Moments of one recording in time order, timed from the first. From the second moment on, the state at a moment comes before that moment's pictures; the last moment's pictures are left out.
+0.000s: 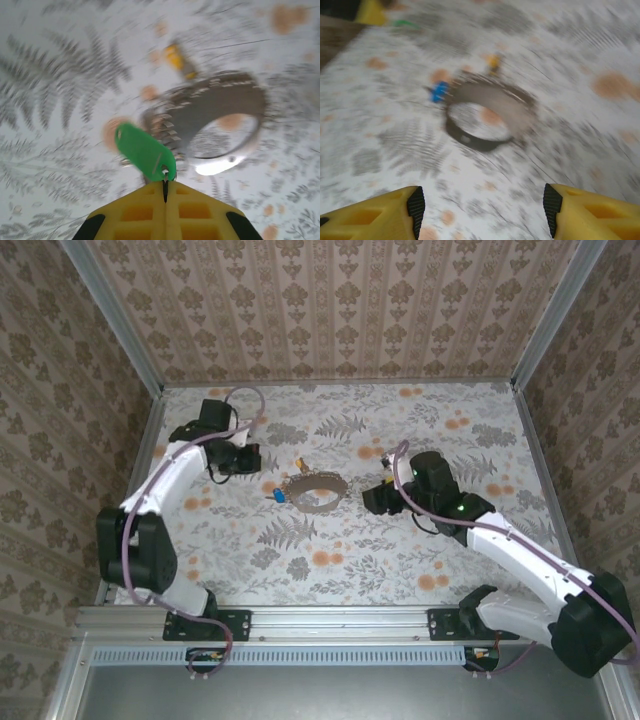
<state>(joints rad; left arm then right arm) -0.27 1.49 1.24 -0.80 0.36 -0.10 0.54 1.07 0.73 -0.21 -0.26 0.13</state>
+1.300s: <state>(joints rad) -0.82 0.99 0.84 -0.23 0.77 0.57 0.70 0.93 0.77 -0.20 -0.59 -0.45</state>
